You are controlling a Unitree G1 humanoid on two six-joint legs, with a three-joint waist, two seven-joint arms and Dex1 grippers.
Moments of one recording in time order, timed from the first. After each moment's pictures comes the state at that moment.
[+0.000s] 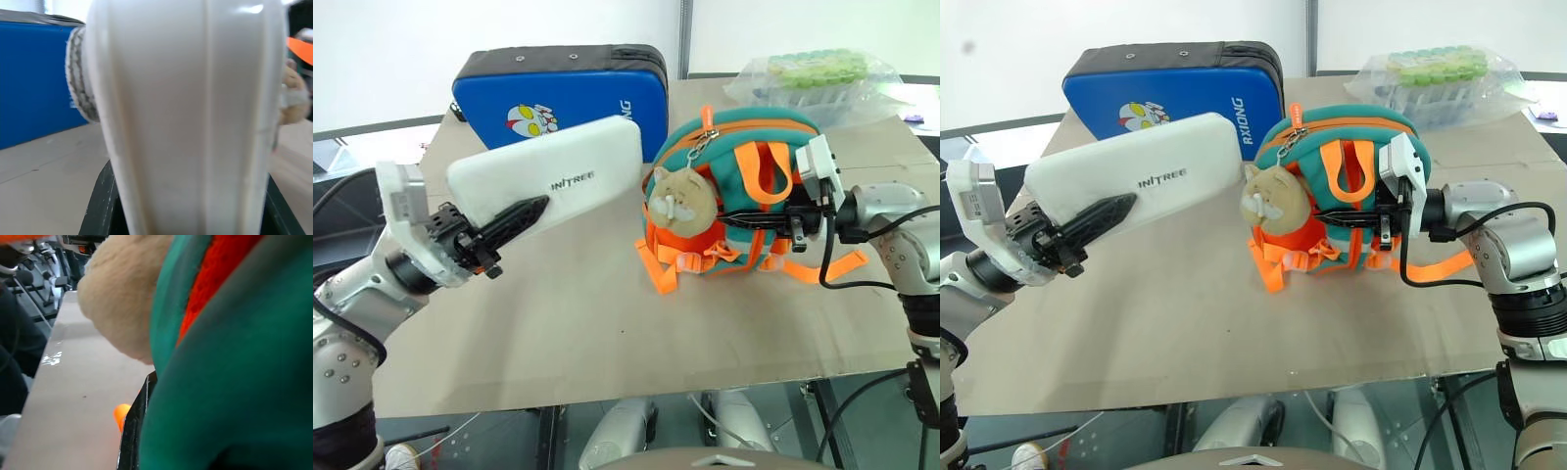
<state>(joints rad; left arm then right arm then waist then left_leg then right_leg) -0.07 0.81 0.55 -0.48 -1.08 0.71 -0.77 -0.63 -0.71 0.06 -0.12 0.62 0.52 1.23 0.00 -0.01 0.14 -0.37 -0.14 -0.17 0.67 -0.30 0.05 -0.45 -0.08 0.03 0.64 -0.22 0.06</state>
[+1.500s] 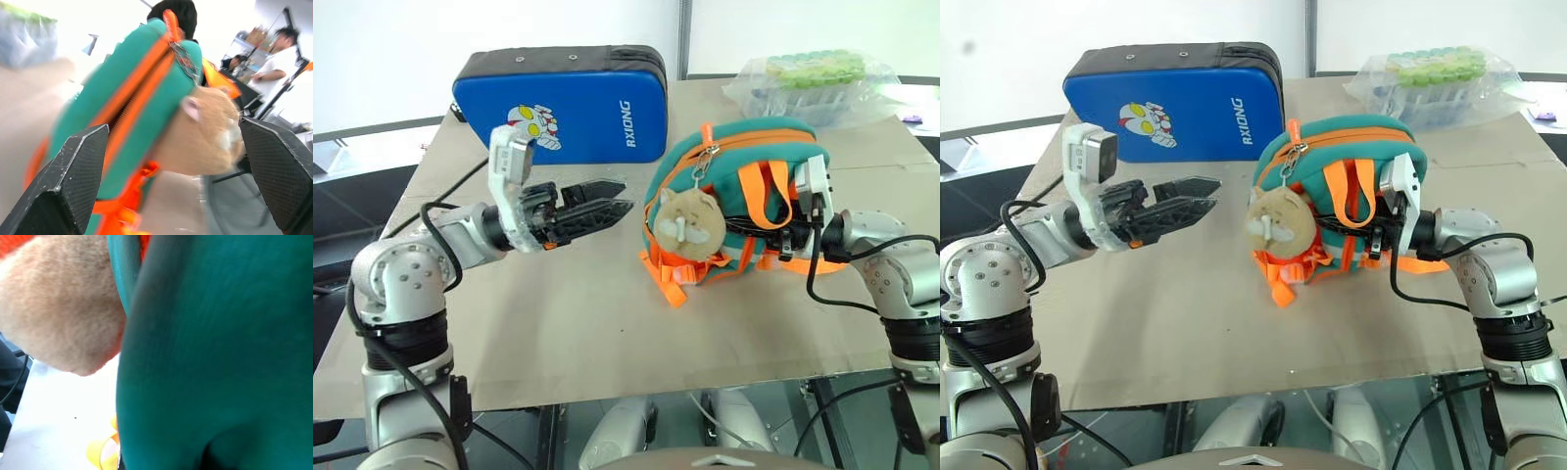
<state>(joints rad) -0.51 0.65 0.29 -0.26 -1.15 1.10 -0.85 -0.51 -0.60 0.00 -0.15 0.61 0.50 1.09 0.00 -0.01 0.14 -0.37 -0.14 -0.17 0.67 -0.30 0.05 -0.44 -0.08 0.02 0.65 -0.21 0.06</state>
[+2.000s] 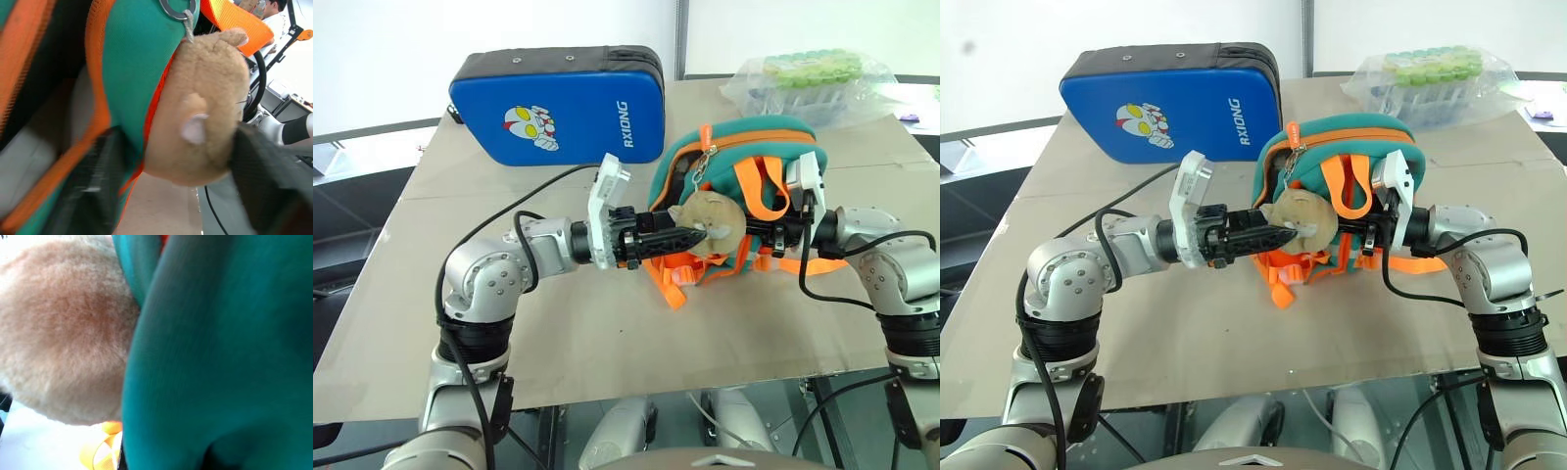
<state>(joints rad) -0.56 0.51 0.02 -0.33 -1.01 1.03 -0.75 -0.53 -0.59 0.02 -0.15 0.59 0.52 1.07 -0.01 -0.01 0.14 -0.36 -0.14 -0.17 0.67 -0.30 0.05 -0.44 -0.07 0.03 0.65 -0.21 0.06</state>
